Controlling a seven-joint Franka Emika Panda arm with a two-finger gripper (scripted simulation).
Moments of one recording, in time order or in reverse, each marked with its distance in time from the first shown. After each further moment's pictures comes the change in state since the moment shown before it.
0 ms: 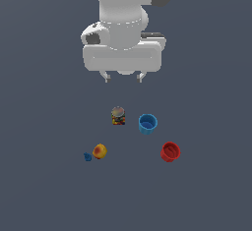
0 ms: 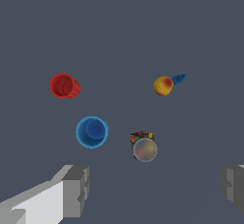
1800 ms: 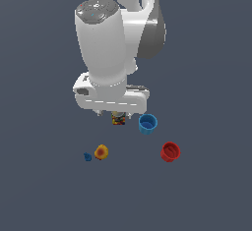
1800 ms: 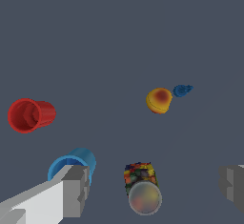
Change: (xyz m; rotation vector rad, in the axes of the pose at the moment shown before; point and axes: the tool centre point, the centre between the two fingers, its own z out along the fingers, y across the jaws) arm 0.062 0.031 0.097 0.001 -0.017 0.085
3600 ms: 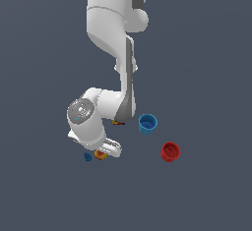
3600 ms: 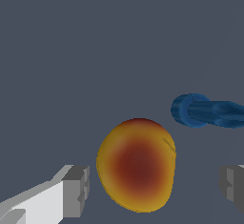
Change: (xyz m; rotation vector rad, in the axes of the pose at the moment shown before) arm 0.048 0.076 0.199 -0.032 -0.027 0.215
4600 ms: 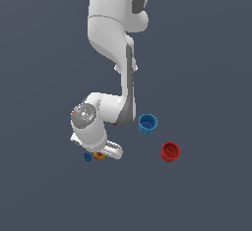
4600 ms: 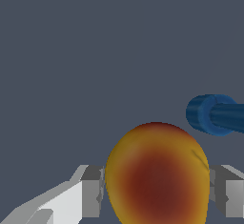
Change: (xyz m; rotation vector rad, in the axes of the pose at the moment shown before) arm 0.001 -0.005 0.019 0.003 0.004 -0.005
